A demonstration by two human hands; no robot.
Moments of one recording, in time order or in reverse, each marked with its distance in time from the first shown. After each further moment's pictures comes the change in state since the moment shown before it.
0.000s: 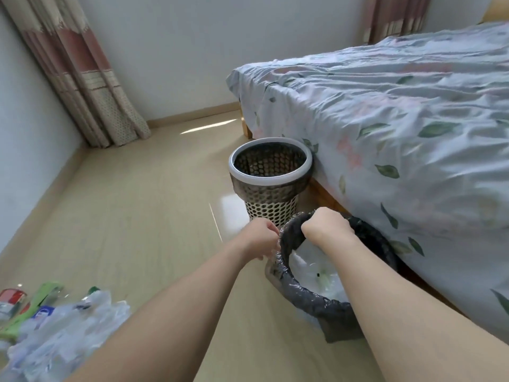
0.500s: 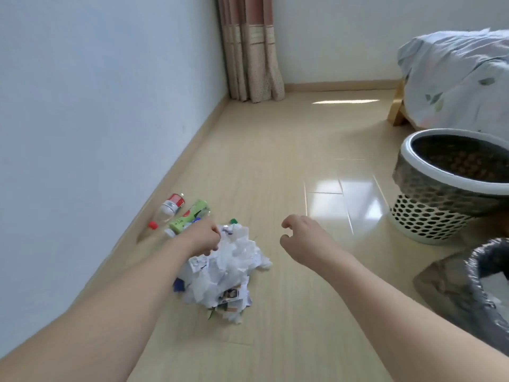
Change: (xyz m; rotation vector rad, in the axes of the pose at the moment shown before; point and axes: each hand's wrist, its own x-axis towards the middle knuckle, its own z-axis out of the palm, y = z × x) left_hand -0.172 -0.329 -0.205 0.000 0.360 -0.567; right_hand -0.162 -0.213 0.196 -0.088 -0.354 -0.841
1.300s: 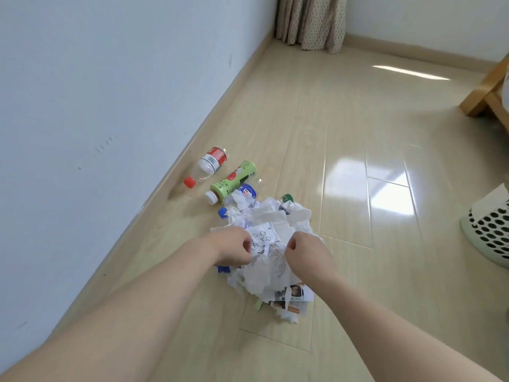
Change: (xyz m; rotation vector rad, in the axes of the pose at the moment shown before) left_hand 0.075 -0.159 -0.001 0.103 -0.317 0.144; right_hand 0.084 -0.090 0.186 -0.184 -0.135 0.101
